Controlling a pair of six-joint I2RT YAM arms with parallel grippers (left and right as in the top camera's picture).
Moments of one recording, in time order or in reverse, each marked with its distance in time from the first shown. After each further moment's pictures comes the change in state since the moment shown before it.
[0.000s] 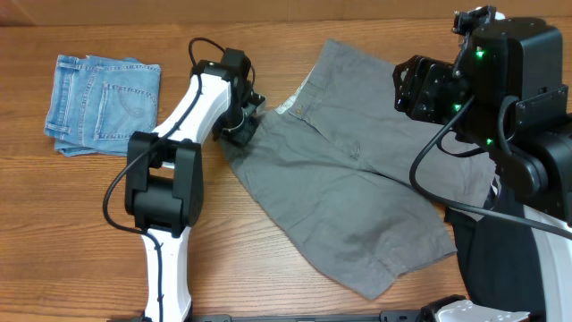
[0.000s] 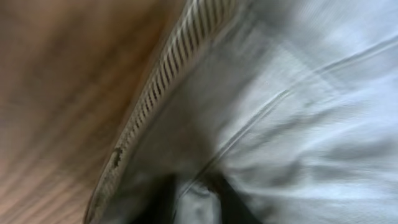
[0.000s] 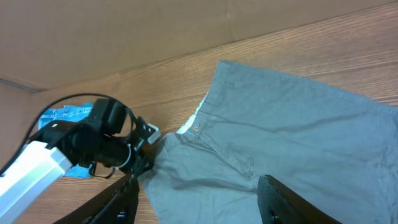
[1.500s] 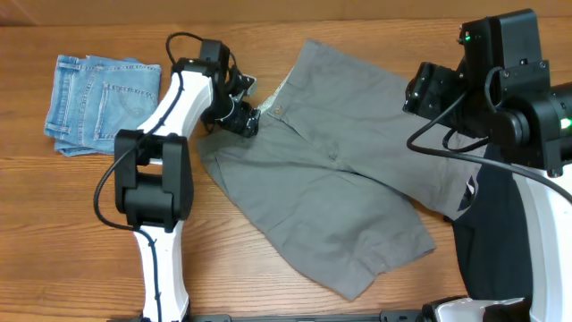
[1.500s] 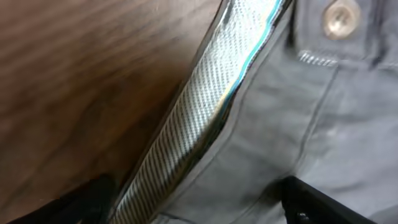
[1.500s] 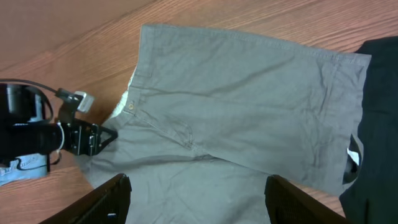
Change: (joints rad) left arm 0.080 0.008 0.013 0.169 0.206 -0.011; right arm -0.098 0.091 0.000 -0.173 0.014 0.052
